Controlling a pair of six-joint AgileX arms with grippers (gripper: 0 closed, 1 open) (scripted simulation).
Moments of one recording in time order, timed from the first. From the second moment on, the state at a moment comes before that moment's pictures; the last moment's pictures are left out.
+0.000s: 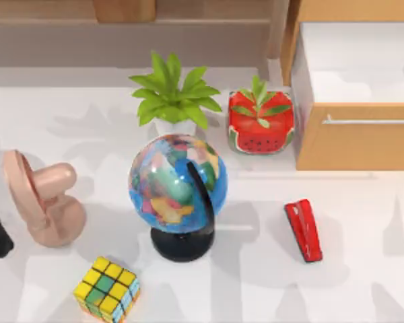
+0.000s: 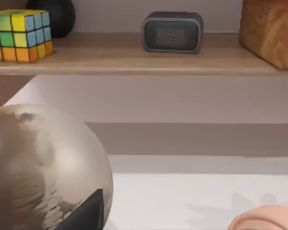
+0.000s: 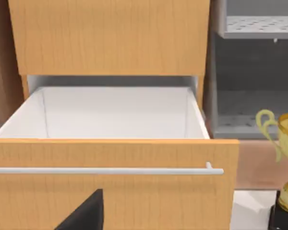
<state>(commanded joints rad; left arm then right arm) 0.00 0.00 0.00 0.00 0.00 0.00 0.00 0.00 0.00 0.00 0.00 0.00</state>
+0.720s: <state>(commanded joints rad) 0.00 0.00 0.00 0.00 0.00 0.00 0.15 0.51 0.36 -0.27 0.00 0.10</state>
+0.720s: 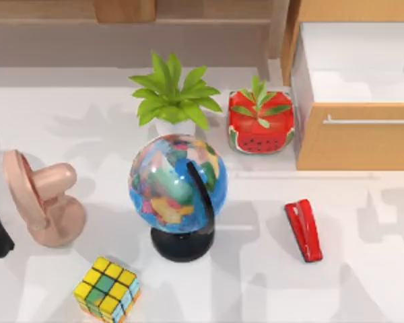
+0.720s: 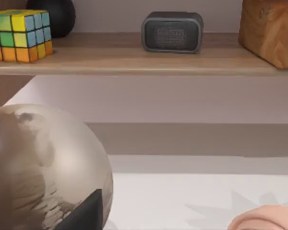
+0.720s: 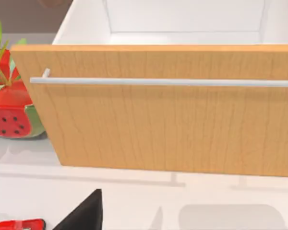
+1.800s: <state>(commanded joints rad) 0.00 0.00 0.00 0.00 0.00 0.00 0.53 1.86 1.31 -0.97 0.00 0.34</state>
